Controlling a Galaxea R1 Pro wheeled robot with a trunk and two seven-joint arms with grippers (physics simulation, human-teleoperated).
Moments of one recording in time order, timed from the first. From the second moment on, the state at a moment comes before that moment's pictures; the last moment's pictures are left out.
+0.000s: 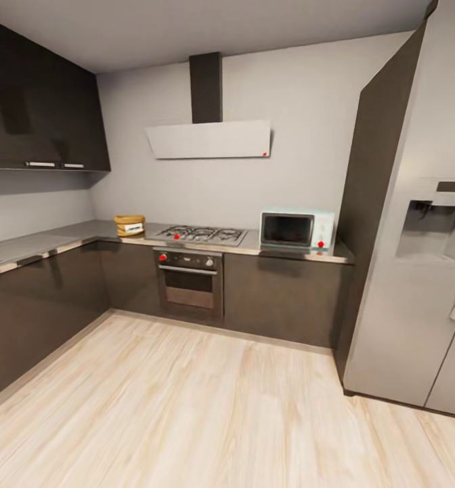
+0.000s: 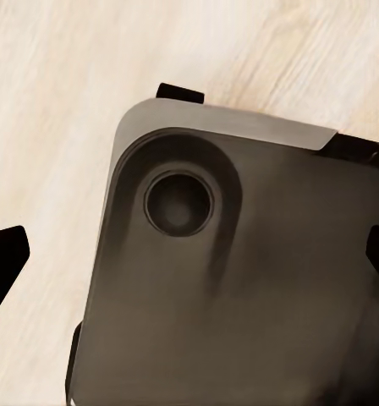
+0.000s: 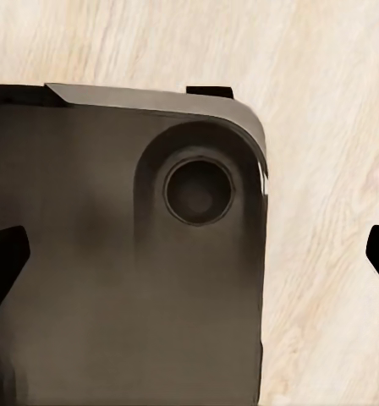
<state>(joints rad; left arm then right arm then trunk) 0.00 0.01 0.03 -0.08 0.21 -0.01 0.01 0.00 -0.01 0.01 0.00 0.01 -0.12 0.00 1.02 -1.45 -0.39</state>
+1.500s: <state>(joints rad) 0.00 0.01 0.03 -0.08 0.21 -0.01 0.01 0.00 -0.01 0.00 0.00 0.00 -0.12 0.00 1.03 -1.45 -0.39</state>
